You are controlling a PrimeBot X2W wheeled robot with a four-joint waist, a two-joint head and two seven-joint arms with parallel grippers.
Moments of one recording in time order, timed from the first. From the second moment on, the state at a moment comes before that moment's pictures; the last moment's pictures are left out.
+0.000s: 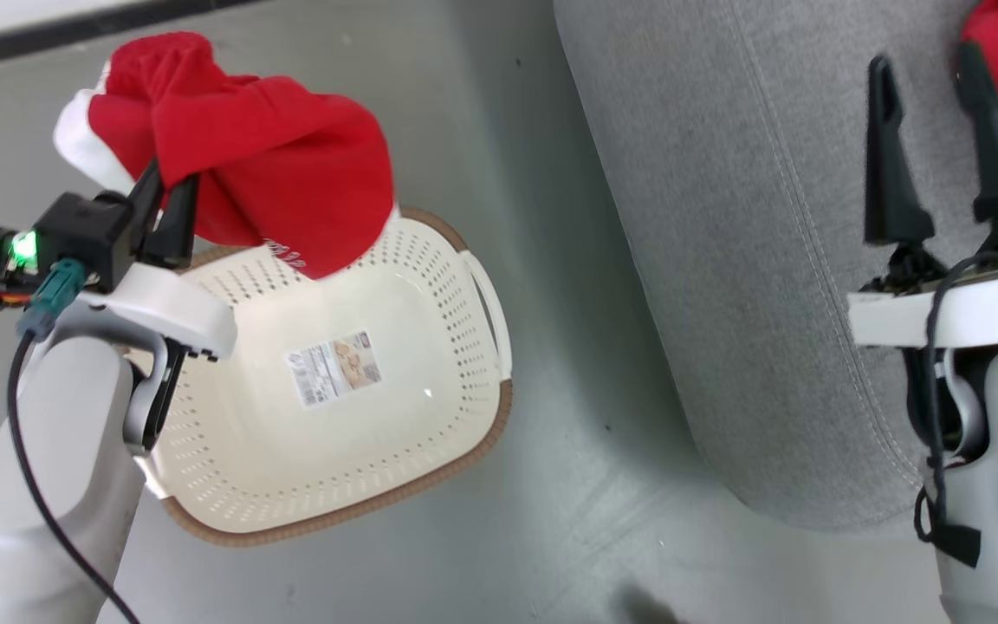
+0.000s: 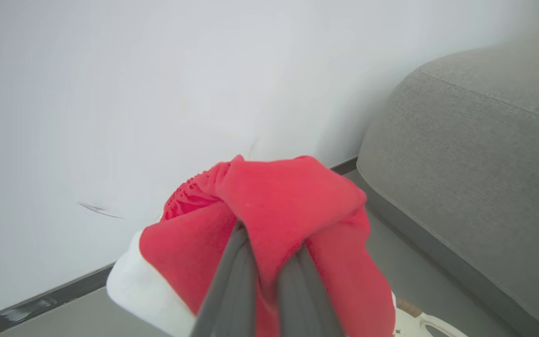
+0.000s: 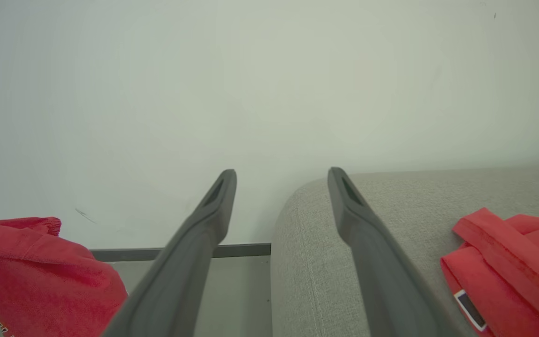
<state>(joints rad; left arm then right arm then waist) -0.71 0.26 -0.33 0.43 -0.29 0.02 -0.24 -0.46 -0.04 -0.07 -0.07 0.13 0.12 -0.26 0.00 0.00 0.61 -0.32</state>
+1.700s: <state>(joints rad) -0.43 0.25 -0.50 -0.04 -0.37 -0.06 -0.05 -0.37 -0.38 0.64 0.17 0.34 0.12 -0.24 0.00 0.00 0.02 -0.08</state>
